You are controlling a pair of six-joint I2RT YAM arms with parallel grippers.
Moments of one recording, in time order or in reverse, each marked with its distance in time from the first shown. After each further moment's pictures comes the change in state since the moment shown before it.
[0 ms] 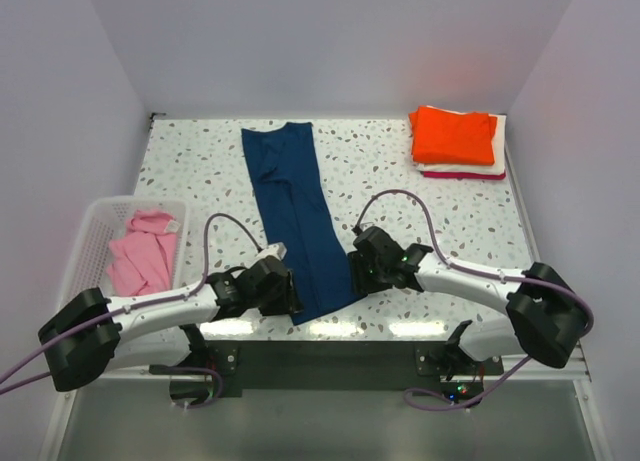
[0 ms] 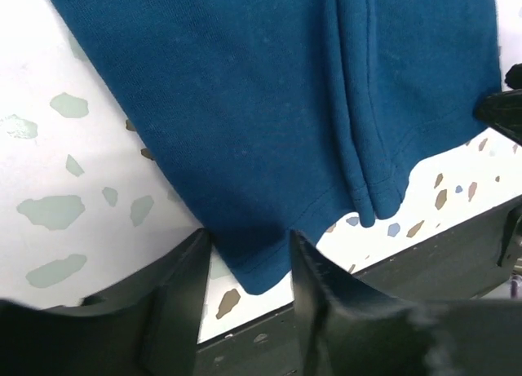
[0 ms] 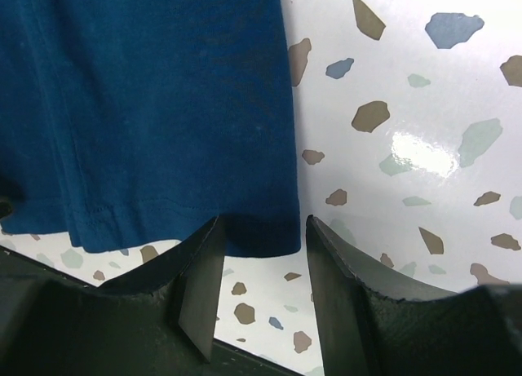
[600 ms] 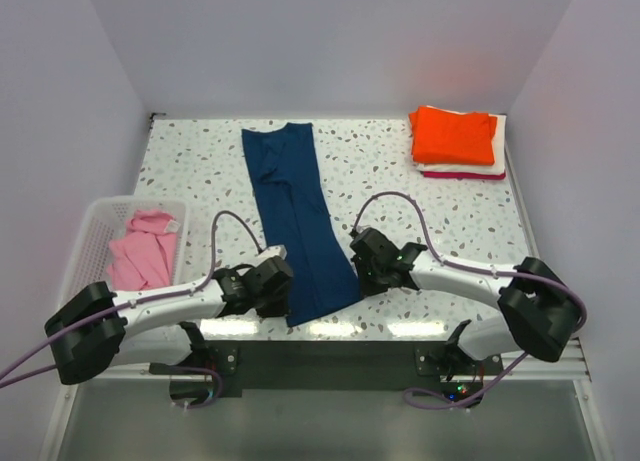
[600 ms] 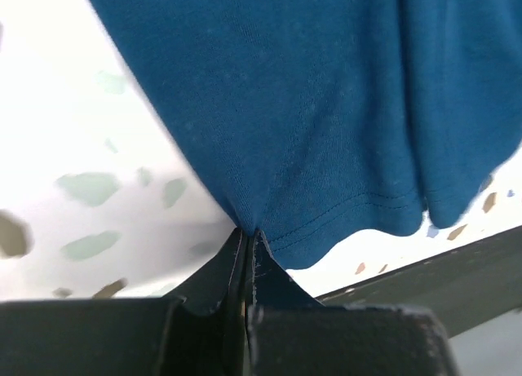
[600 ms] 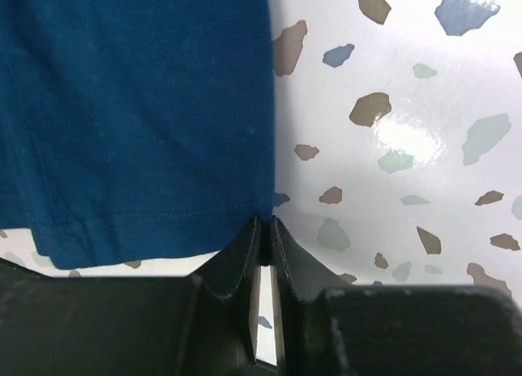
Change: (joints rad) left arm -0.024 0.066 0.061 -0.100 -0.034 -0.005; right arm 0.008 0.055 0.016 -0.023 0.002 -0.029
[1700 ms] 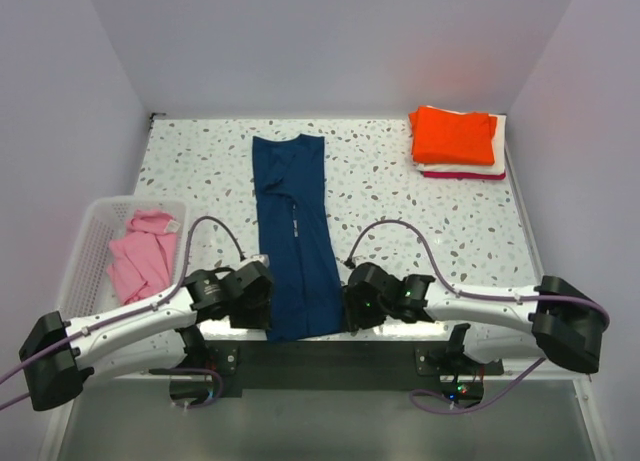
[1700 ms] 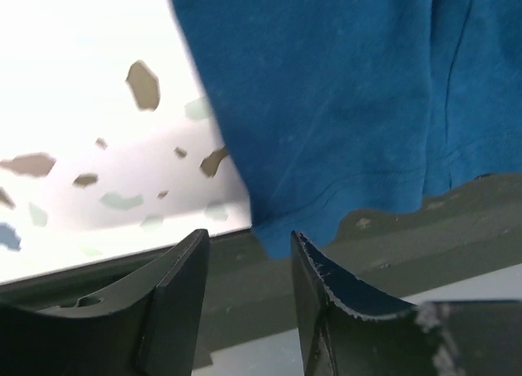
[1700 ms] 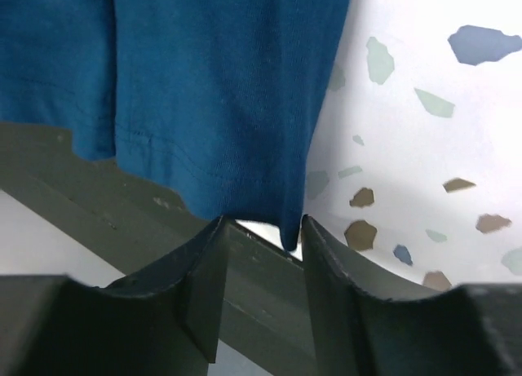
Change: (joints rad) left arm 0.000 -0.248 0.048 -0.452 0.024 0.080; right arm 0.262 -0.157 -0.156 0.102 -0.099 0.298
